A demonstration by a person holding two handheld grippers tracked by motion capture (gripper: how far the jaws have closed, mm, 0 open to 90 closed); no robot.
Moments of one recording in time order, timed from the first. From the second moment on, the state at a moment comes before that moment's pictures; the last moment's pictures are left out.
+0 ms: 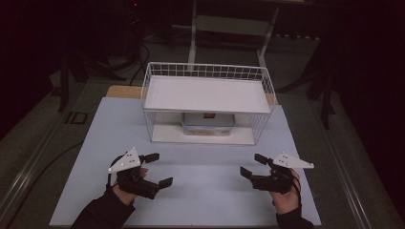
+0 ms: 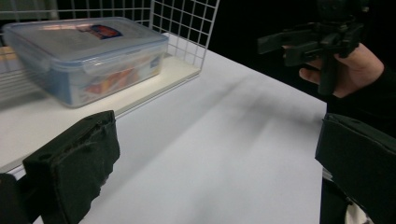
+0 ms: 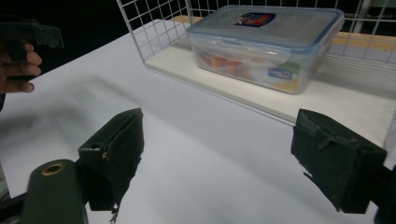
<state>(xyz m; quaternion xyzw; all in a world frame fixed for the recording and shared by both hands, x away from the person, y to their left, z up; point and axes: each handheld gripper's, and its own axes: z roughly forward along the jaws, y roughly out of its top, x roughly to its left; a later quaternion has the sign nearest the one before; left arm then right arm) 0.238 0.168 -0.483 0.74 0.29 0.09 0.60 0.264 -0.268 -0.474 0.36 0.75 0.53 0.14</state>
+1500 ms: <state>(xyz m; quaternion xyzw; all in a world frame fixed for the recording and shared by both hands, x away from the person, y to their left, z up) 0.227 0.188 -0.513 0.75 0.30 0.11 0.58 0.253 -0.295 -0.510 0.34 0.79 0.49 0.12</state>
